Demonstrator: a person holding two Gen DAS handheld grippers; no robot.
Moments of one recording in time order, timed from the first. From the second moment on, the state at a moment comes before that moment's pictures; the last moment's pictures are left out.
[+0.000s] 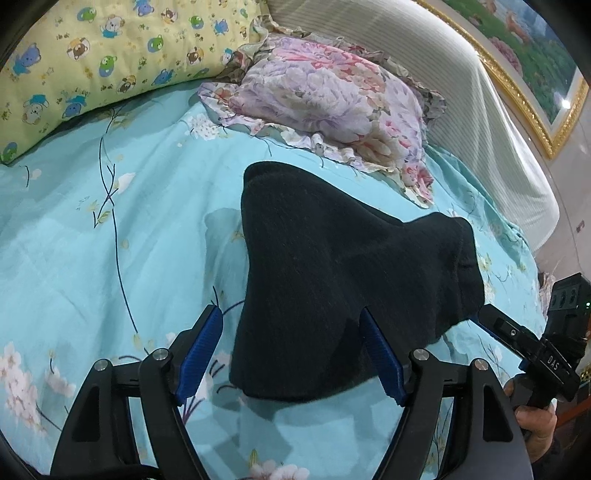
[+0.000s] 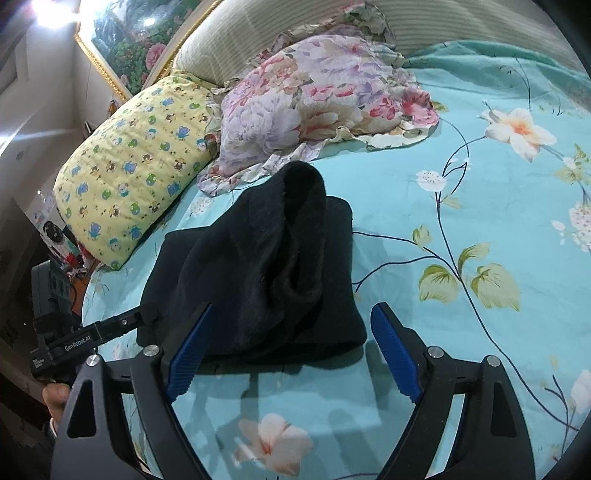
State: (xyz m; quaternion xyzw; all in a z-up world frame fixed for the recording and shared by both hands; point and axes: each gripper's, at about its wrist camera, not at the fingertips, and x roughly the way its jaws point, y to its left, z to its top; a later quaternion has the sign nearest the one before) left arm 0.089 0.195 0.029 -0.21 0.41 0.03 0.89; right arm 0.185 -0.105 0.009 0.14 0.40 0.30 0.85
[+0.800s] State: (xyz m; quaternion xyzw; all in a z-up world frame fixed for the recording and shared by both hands) left arm 0.048 0.155 0.029 -0.13 0.40 0.06 0.90; right arm 0.127 -0.080 0.015 0.02 0.34 0.31 0.89
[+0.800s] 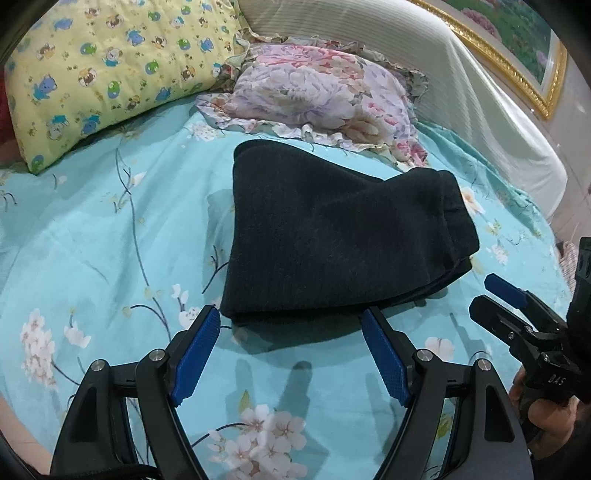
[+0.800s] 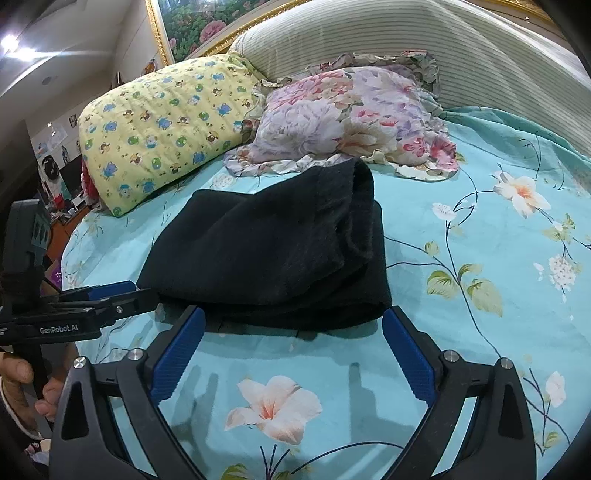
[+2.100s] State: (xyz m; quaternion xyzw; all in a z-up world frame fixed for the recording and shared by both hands) left arm 0.052 0.137 0.007 -0.07 0.39 0.11 0.91; right arm 0.127 -0.068 -0.003 0.01 0.32 0.32 0.89
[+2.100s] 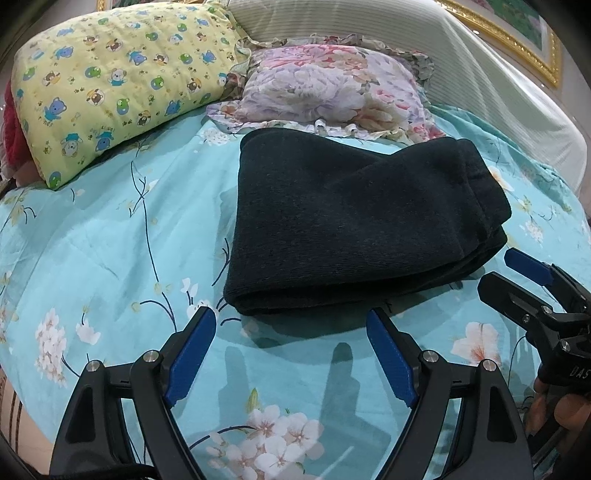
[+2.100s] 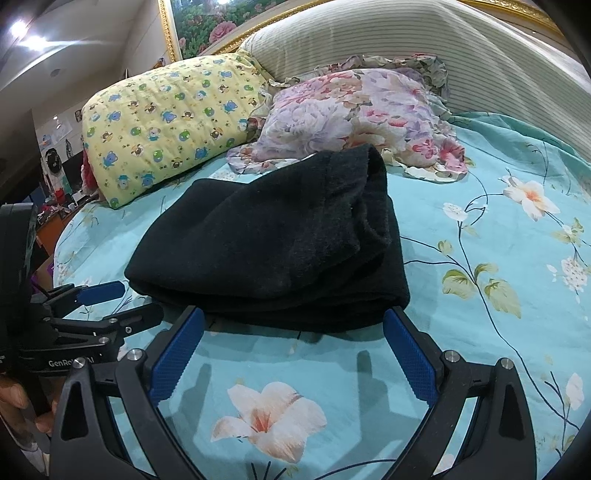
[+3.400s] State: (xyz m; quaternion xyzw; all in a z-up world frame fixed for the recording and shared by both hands) left arm 0.055 0.138 0.005 -0.06 0.39 0.11 0.91; right arm 0.128 -0.061 -0.002 0.01 0.31 0.33 0.89
